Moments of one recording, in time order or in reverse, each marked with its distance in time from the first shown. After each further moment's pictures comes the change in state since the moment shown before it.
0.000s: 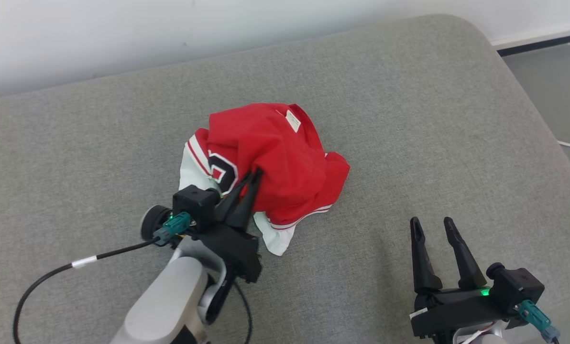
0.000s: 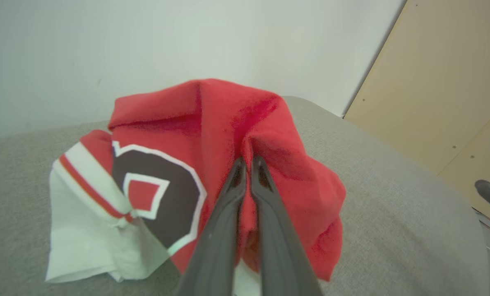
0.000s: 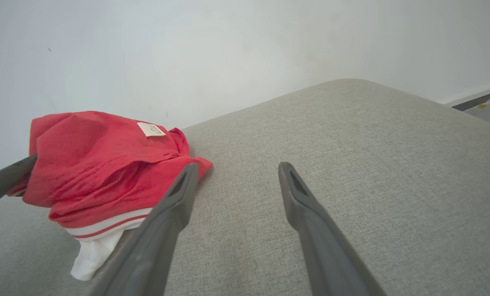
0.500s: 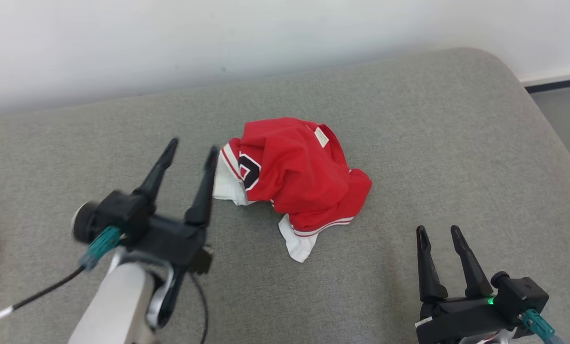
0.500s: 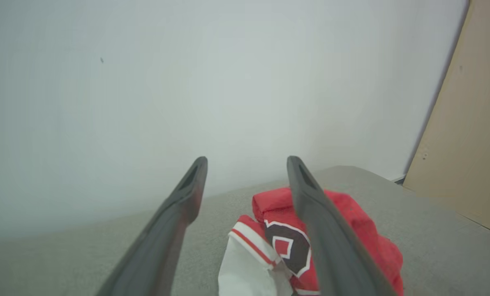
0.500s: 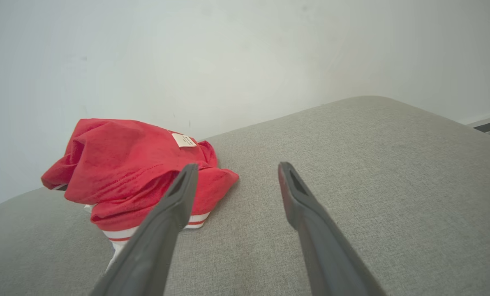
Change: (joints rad) left arm 0.128 0.050 0.236 -0.301 0.131 0.011 -0.018; right arm 0.033 0.000 -0.029 -0.013 -0.031 0.000 0.000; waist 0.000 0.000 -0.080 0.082
